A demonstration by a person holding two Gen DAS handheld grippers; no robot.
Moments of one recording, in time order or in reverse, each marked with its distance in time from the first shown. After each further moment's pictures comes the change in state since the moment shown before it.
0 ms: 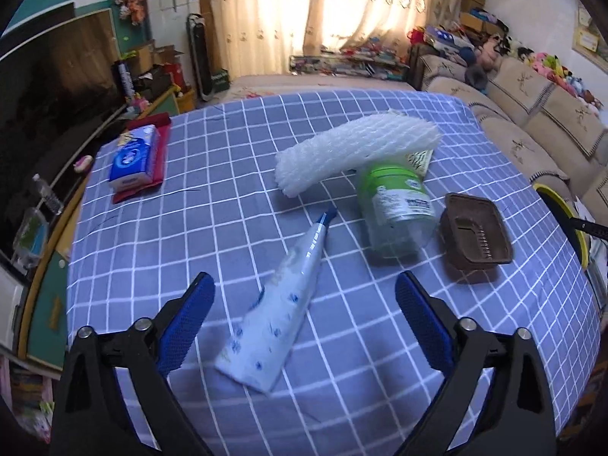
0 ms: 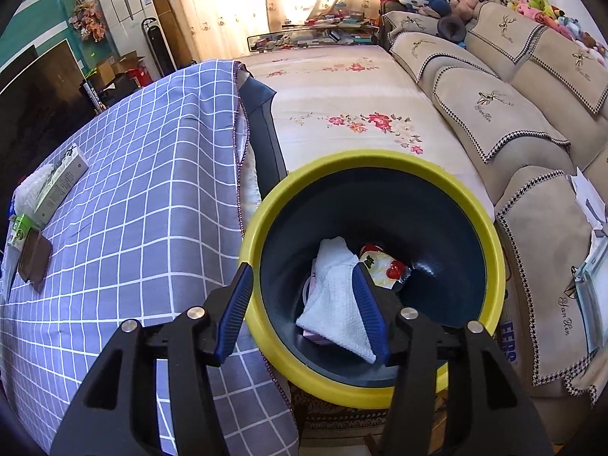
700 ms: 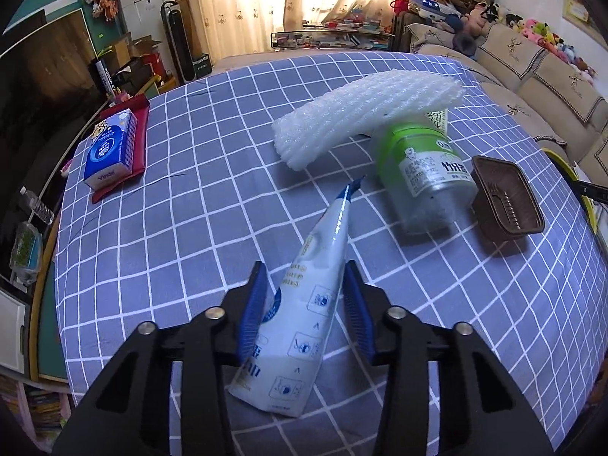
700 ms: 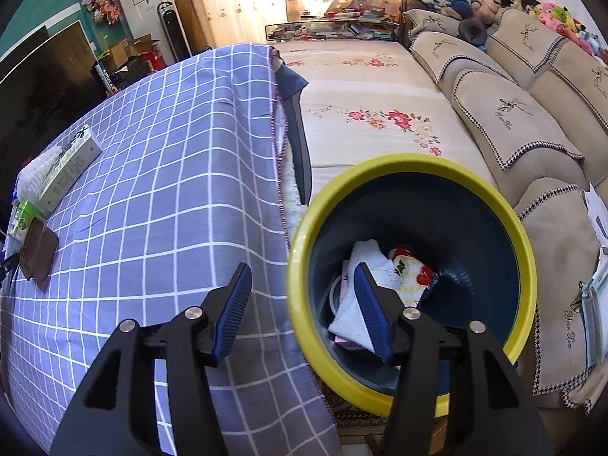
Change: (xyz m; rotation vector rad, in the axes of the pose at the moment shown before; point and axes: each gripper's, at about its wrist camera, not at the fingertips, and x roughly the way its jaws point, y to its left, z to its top) left arm 0.033 0.011 -0.004 0.079 0.086 -0.014; right arm 0.016 0.041 0.007 -0.061 0.033 0.028
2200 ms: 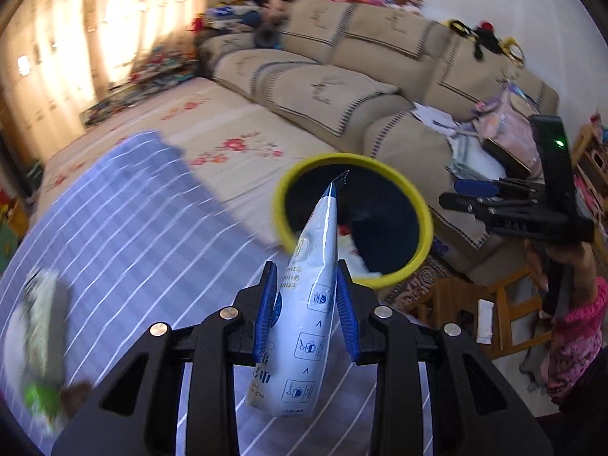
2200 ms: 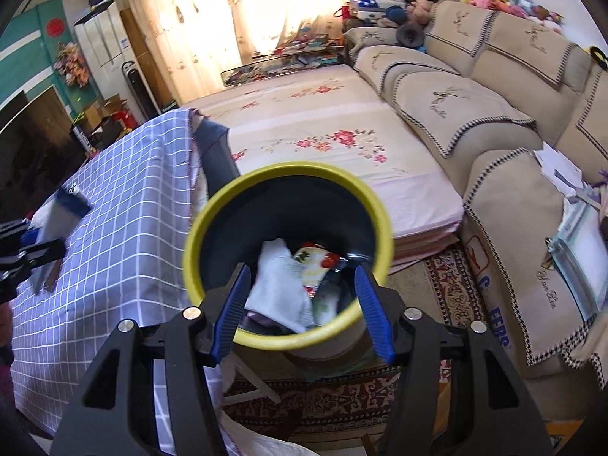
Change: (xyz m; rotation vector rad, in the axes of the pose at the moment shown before) left arm -0.044 -0.371 0.097 0.498 -0.045 -0.480; right arm -0.097 -0.137 -0.063 0.195 -0.149 -0.045
